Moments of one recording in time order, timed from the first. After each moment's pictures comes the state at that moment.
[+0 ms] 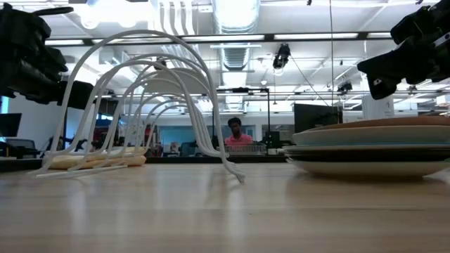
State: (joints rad) left arm 0.35 0.09 0.02 -0.05 -1.37 0.04; right arm 0.03 0.08 0.01 0.01 -0.02 0.10
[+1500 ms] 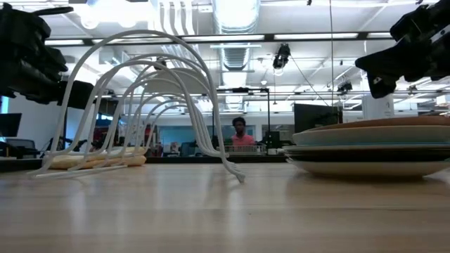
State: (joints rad) left arm 0.35 0.09 0.02 -0.03 -1.36 0.04; right arm 0.03 0.08 0.01 0.04 0.00 0.12
